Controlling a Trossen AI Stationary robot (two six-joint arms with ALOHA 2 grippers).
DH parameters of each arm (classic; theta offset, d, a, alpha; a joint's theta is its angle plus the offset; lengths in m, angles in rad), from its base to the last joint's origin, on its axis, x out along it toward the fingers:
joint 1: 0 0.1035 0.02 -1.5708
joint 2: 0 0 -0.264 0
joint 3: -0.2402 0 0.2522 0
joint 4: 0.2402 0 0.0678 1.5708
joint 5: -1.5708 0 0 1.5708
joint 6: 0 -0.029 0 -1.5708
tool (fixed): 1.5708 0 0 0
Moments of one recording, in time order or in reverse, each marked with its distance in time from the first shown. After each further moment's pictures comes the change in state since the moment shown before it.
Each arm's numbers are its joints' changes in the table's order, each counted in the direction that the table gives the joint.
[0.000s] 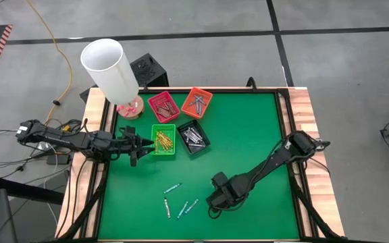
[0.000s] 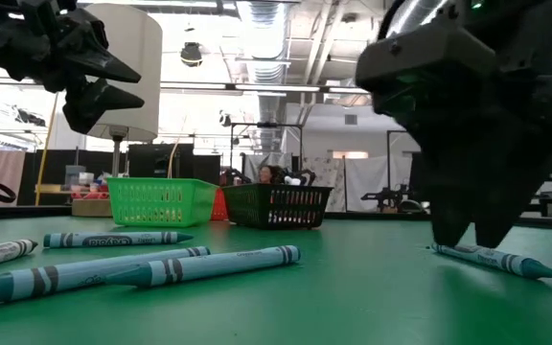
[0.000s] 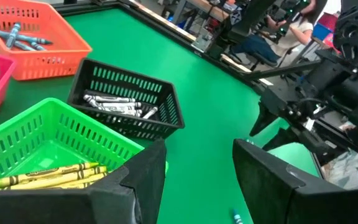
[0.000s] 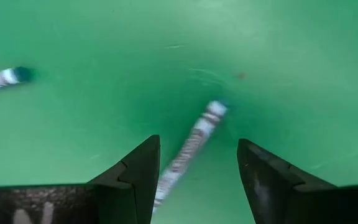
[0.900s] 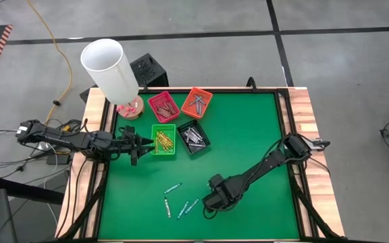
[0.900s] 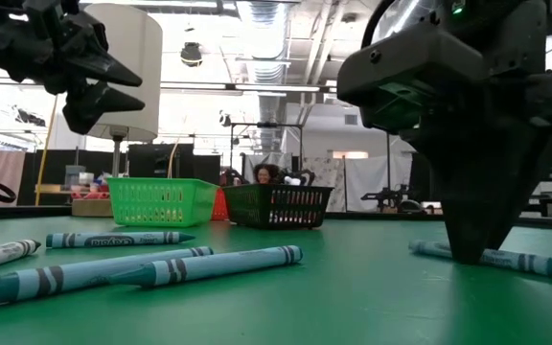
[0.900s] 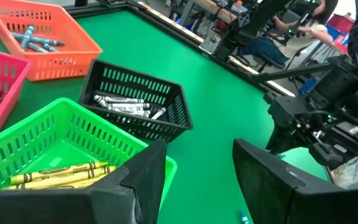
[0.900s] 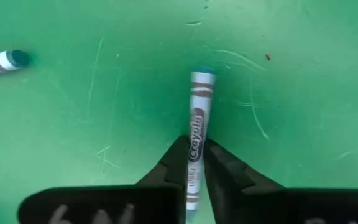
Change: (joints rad) left arm 0.000 0.000 0.000 0.010 0.028 0.000; right arm -0.016 0.076 -0.081 0.070 0.090 0.006
